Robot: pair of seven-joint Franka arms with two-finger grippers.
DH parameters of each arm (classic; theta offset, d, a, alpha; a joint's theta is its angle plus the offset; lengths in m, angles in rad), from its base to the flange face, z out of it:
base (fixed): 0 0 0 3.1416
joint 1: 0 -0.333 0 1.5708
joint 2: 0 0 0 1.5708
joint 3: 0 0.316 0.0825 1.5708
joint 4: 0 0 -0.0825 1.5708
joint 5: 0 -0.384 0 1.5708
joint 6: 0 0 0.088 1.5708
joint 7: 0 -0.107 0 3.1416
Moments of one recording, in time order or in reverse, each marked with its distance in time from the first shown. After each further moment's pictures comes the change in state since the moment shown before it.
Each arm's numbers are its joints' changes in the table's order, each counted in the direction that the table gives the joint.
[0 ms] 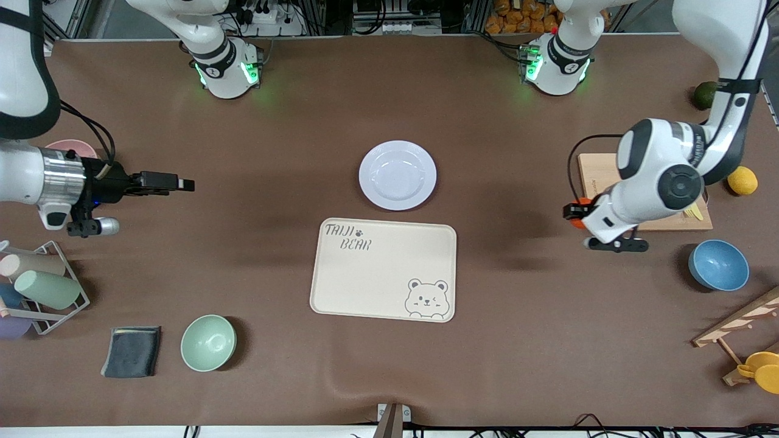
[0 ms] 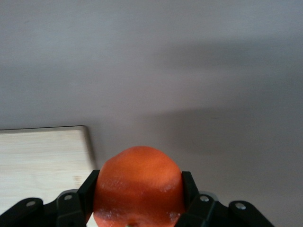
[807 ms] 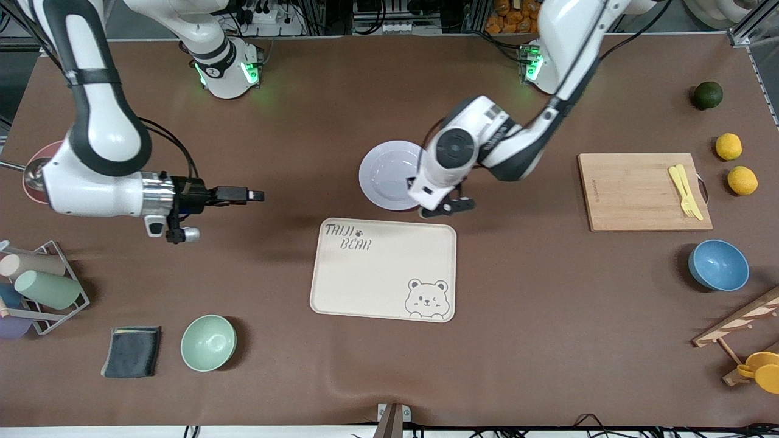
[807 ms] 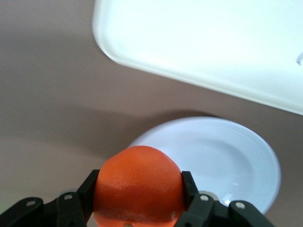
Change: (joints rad) left arm 0.564 0.250 -0.055 0.206 0.075 -0.077 0.843; right arm -0.139 0.028 0.015 -0.324 -0.331 -0.348 0.215
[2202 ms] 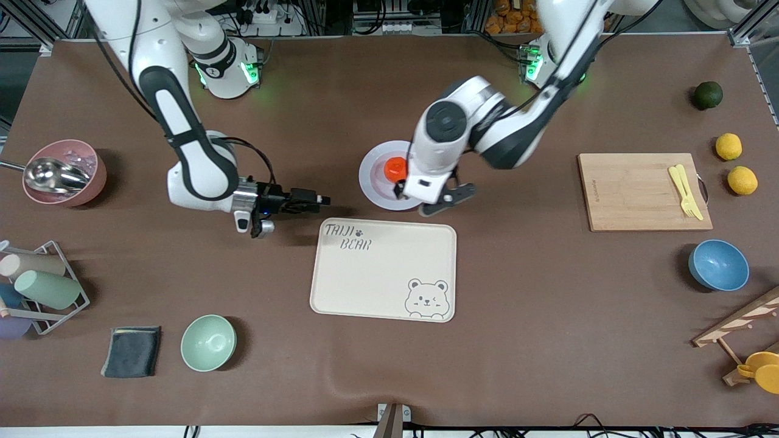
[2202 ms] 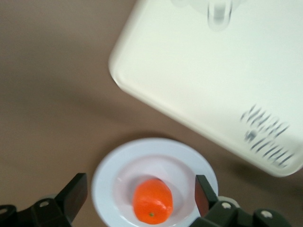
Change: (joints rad) left arm -0.059 -0.154 0.023 0.077 -0.047 0.093 0.169; right arm -0.257 0.196 0.001 -0.144 -0.613 -0.278 0.528
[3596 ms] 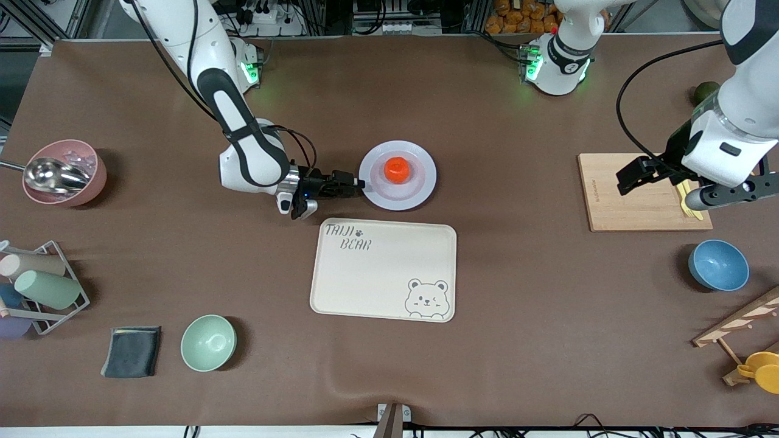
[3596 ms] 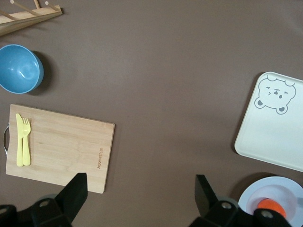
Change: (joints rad) left arm -0.547 -0.294 0.007 0.180 0.024 0.419 -0.823; right arm -0.177 0.064 0.000 -0.037 -0.177 -0.067 0.142
